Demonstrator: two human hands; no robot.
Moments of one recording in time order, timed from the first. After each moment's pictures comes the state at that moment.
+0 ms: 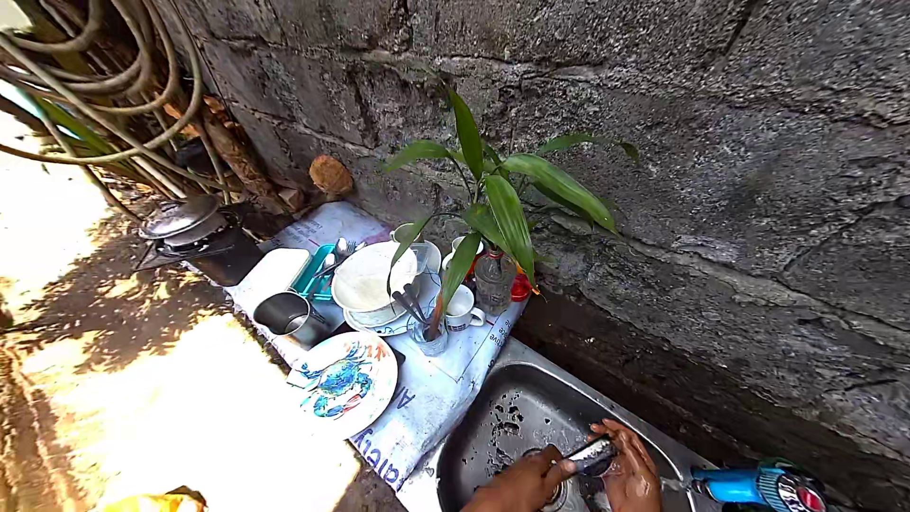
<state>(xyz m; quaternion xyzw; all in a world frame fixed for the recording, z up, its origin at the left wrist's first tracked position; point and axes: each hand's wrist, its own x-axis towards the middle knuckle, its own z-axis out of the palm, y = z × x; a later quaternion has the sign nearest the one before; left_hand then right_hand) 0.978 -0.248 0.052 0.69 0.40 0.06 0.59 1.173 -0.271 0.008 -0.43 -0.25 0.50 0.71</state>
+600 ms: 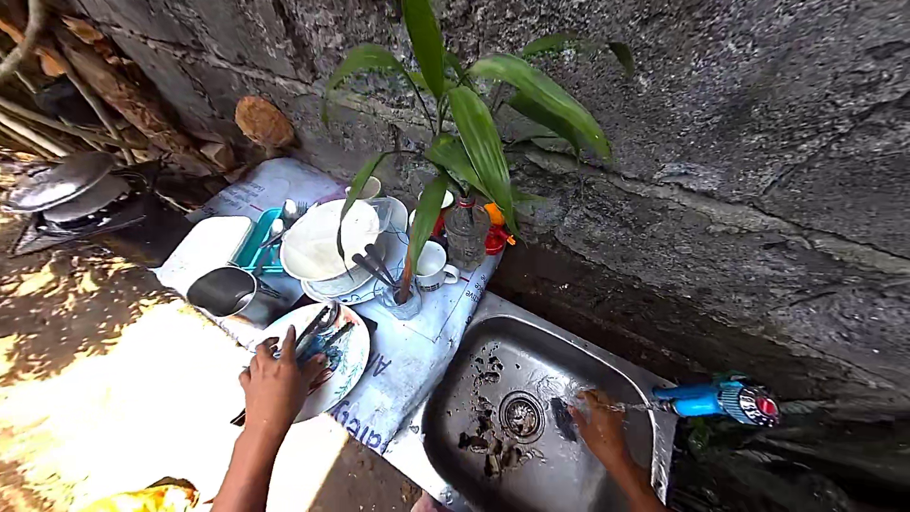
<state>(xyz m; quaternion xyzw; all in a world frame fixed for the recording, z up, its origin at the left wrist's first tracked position) 0.684 -0.201 0.096 0.63 0.76 0.15 0.05 1.225 -0.300 -0.058 -0.78 -0.57 0.25 0.12</state>
